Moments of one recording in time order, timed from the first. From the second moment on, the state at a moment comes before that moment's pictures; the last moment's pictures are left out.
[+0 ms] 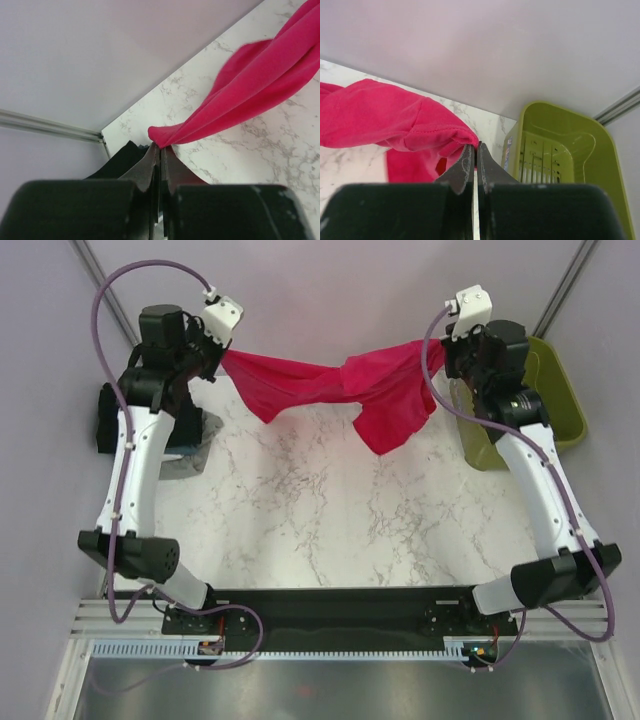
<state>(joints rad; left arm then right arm) -0.14 1.66 2.04 -0.76 0.12 0.57 0.20 1.52 1.72 -0.36 0.07 -0.26</state>
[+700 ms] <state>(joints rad) -0.14 1.26 1.76 -1.20 0.36 0.57 0.20 1.21 1.60 -0.87 -0.33 -0.15</state>
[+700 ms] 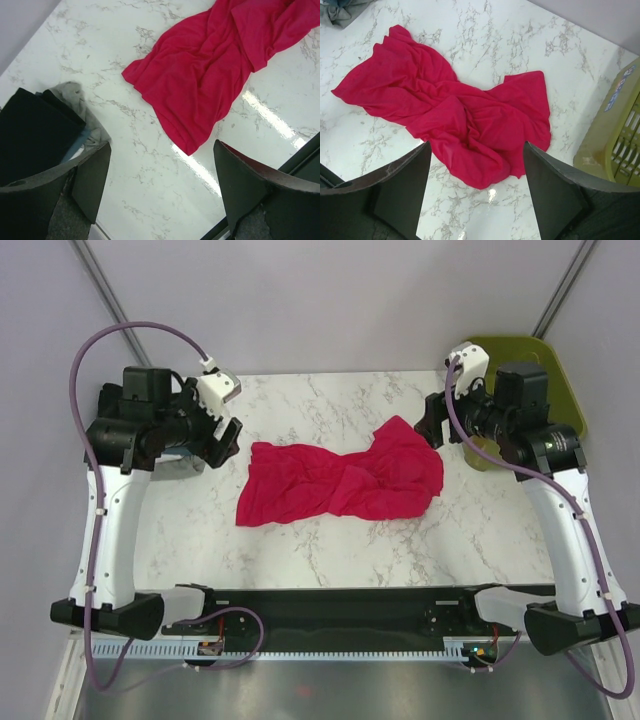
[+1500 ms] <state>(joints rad) -0.11 1.88 1.85 -1.23 0.40 0.43 0.22 1.57 1.52 -0.82 -0.29 -0.16</state>
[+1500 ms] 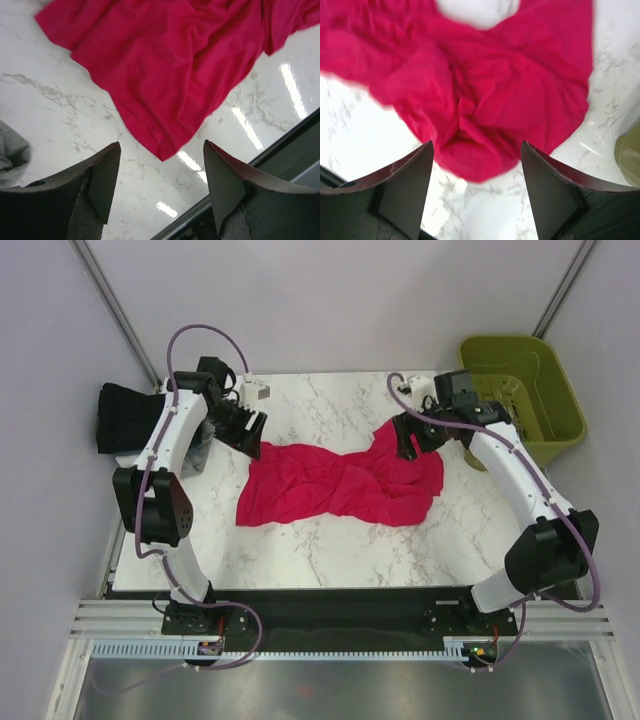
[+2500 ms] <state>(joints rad) -0.21 1.80 1.33 -1.15 0.39 0.63 0.81 1.51 1.20 -0.54 -0.15 -0.54</state>
